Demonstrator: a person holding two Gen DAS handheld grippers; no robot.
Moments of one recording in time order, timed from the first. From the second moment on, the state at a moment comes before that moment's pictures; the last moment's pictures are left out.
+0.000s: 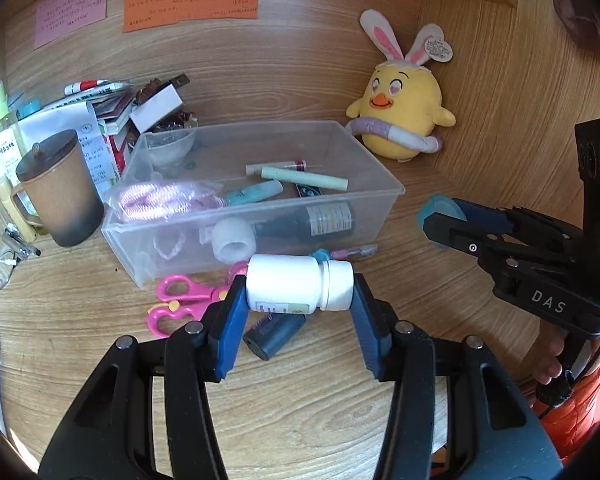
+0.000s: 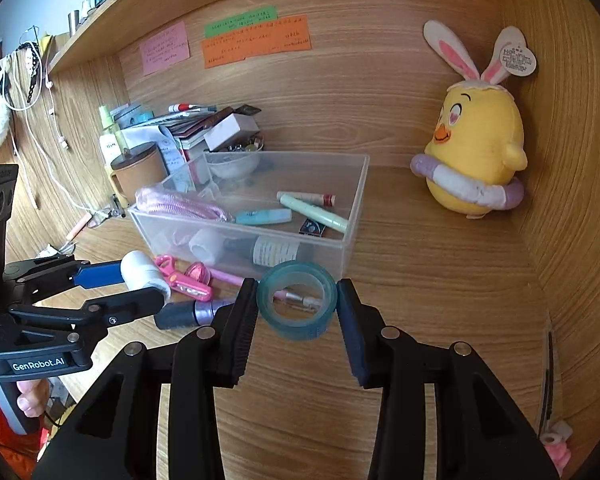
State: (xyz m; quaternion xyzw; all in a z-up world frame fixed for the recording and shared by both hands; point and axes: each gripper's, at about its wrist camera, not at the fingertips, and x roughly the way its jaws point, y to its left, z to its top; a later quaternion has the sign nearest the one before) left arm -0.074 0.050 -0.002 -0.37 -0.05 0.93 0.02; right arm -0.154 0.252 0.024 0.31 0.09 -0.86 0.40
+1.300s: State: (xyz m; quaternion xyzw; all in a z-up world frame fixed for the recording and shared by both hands) left arm -0.166 0.023 0.012 -0.39 -0.04 0.92 0.03; right arm -0.216 0.159 0.005 0.34 0.15 -0.84 0.40
